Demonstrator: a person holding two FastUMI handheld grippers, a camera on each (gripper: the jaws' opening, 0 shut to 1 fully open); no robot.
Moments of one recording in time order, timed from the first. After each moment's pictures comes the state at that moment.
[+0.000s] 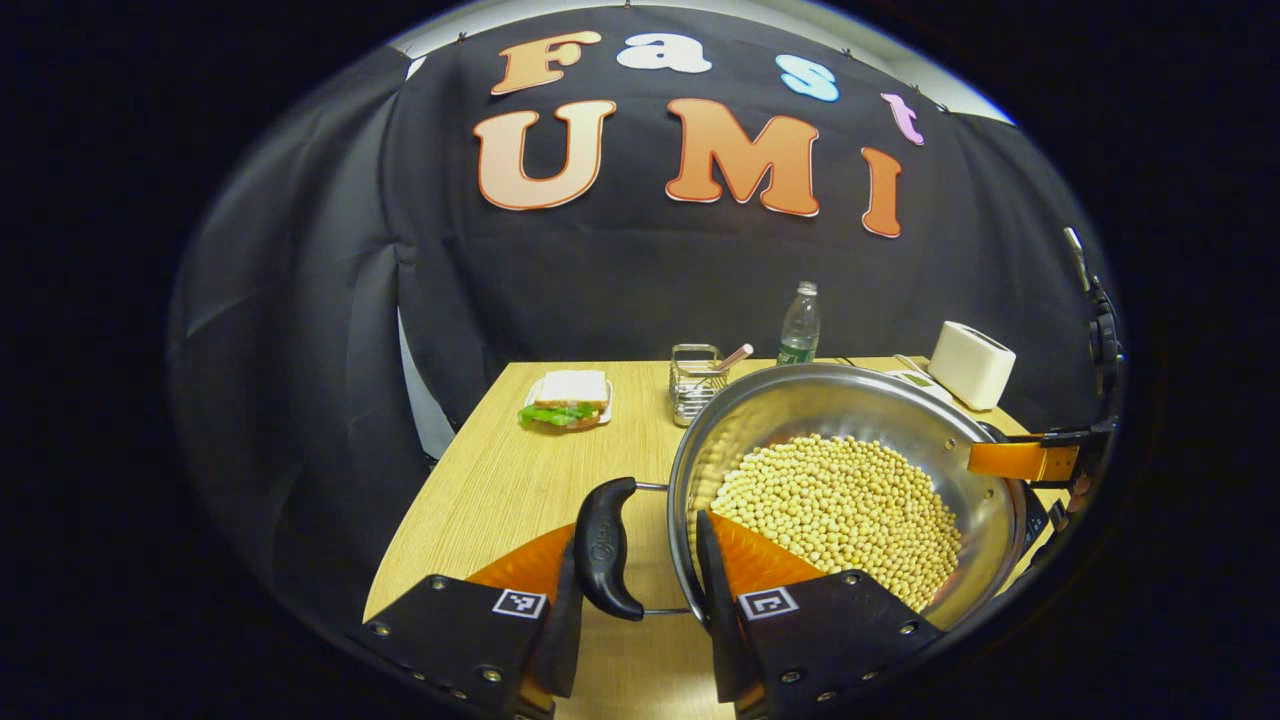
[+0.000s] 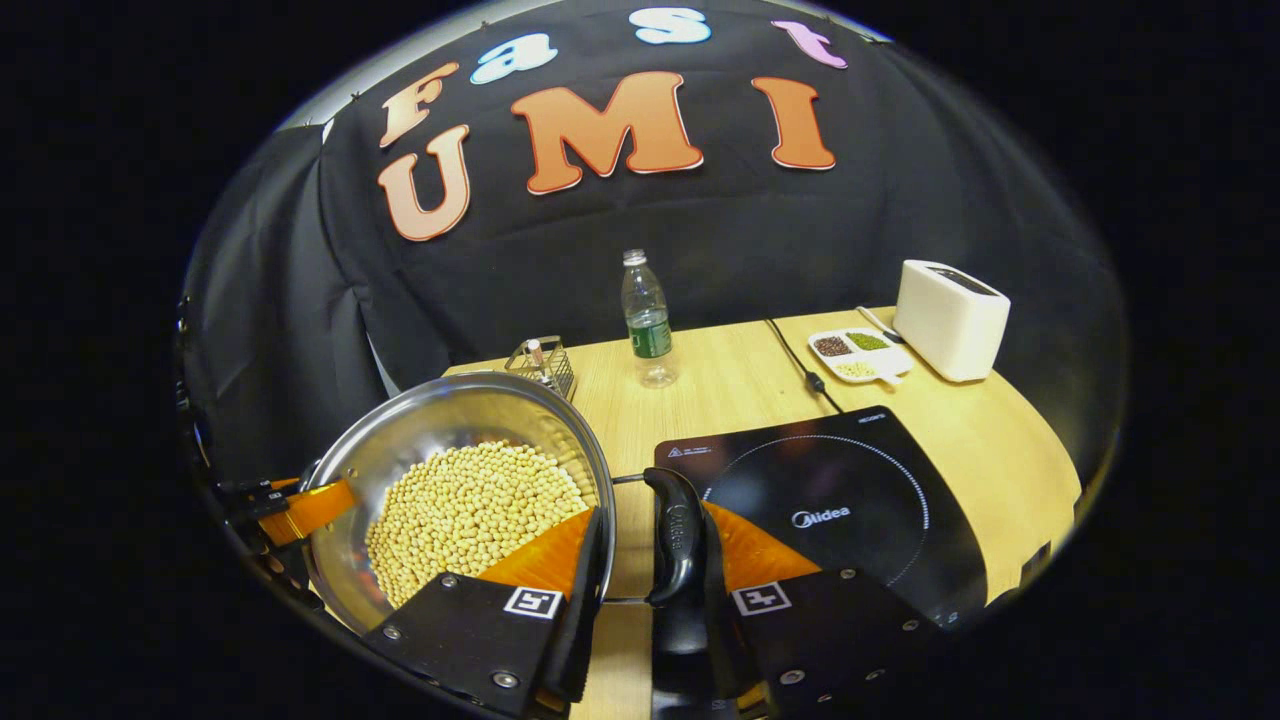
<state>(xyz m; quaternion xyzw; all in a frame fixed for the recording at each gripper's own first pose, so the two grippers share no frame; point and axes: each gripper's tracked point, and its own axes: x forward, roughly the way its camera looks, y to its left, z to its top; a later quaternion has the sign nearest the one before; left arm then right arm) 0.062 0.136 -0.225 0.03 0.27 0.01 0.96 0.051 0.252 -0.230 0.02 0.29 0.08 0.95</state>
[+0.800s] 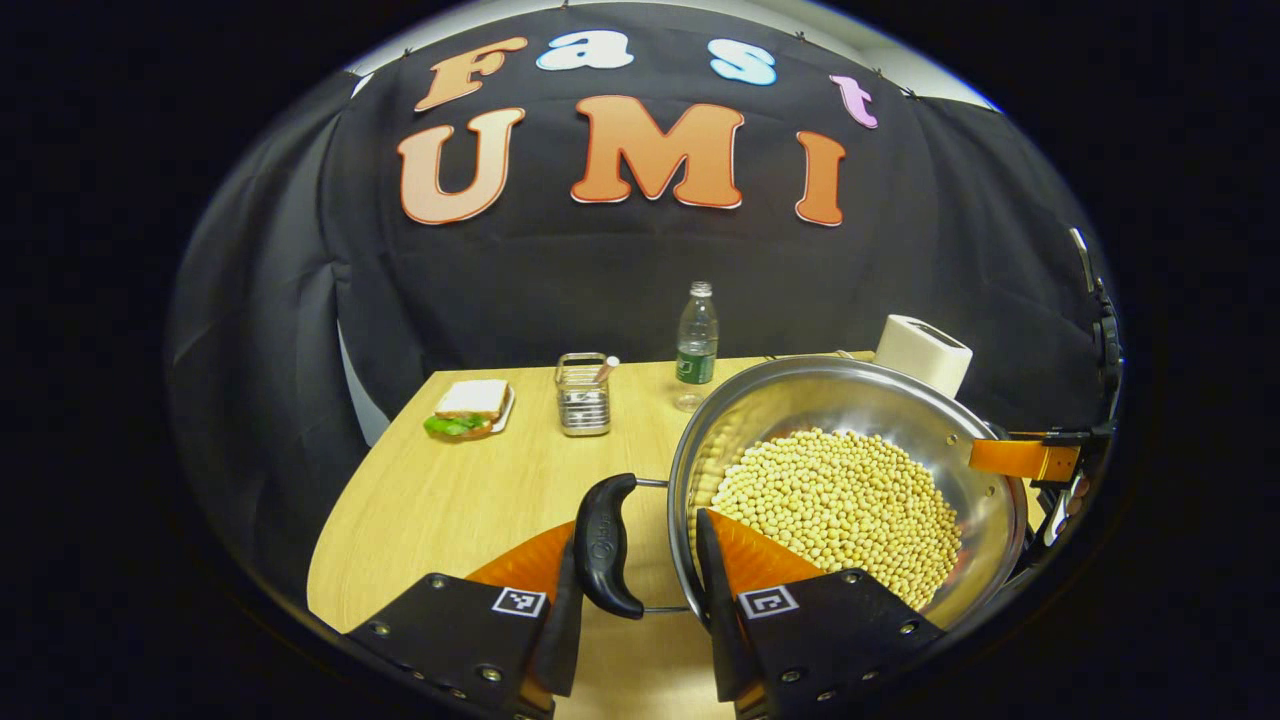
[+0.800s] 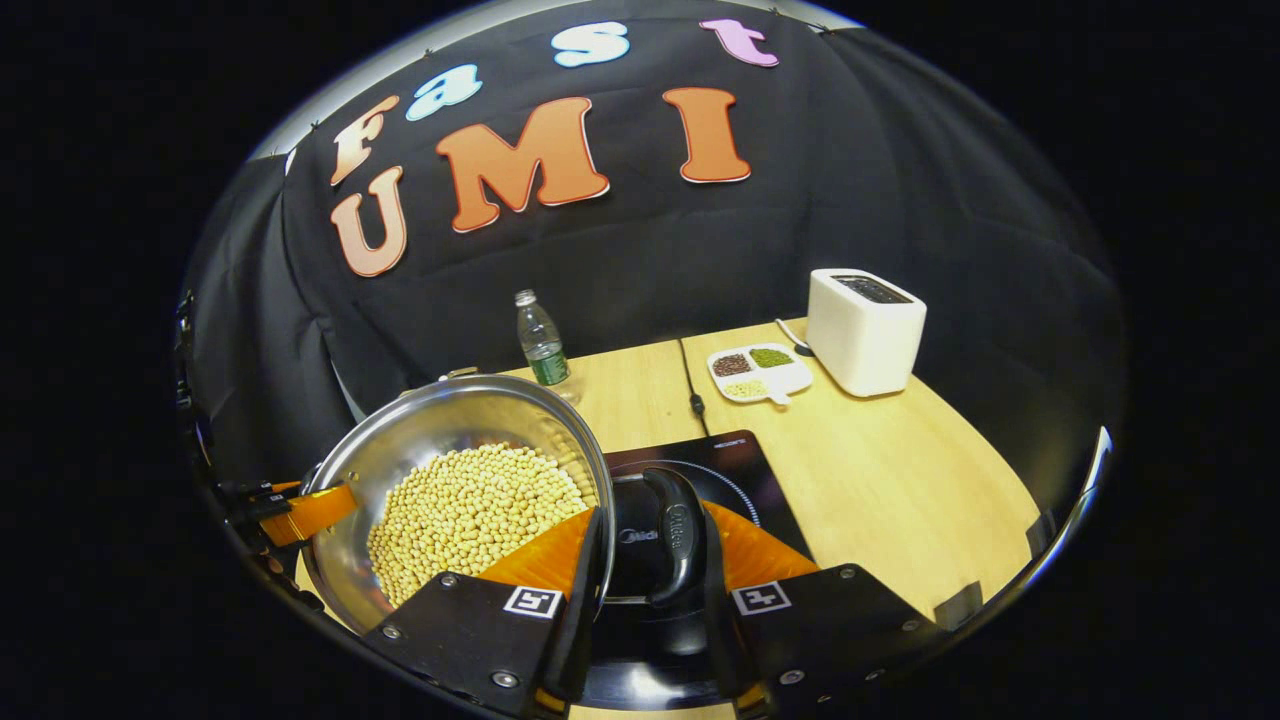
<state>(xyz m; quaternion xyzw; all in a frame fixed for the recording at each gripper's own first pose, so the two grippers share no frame) 0.080 -0.017 -0.225 0.03 0.28 -0.03 0.96 0.053 0.104 -0.204 0.03 0.28 0.03 0.96</state>
